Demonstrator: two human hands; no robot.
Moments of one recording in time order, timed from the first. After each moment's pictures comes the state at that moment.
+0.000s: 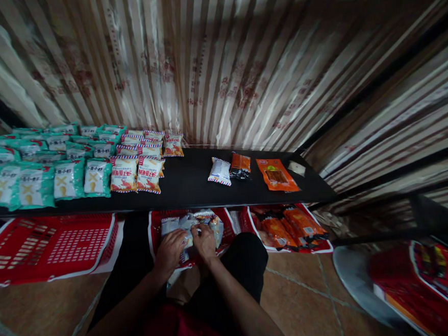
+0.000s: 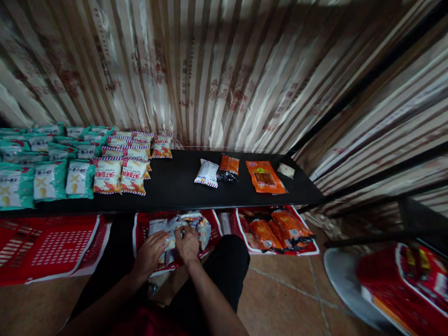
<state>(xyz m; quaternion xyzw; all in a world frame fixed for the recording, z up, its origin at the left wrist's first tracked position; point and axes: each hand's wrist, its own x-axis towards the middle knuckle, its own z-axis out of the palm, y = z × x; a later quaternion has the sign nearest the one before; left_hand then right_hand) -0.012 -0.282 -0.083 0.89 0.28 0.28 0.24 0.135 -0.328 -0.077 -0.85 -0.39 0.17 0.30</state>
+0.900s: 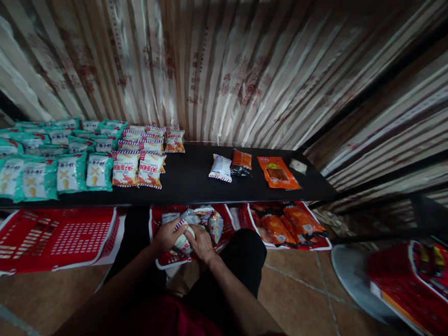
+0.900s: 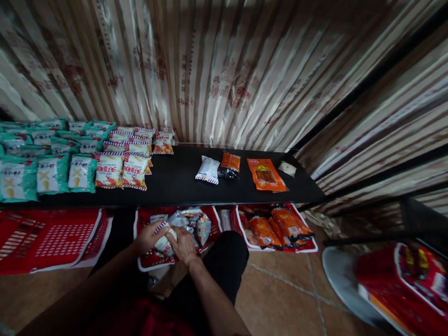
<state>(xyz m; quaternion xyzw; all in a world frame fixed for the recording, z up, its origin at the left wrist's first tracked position) -0.004 -0.249 -0.052 0.81 0.33 0.17 0.45 0.128 -0.342 -0.062 -0.72 -0.58 0.21 0.30</state>
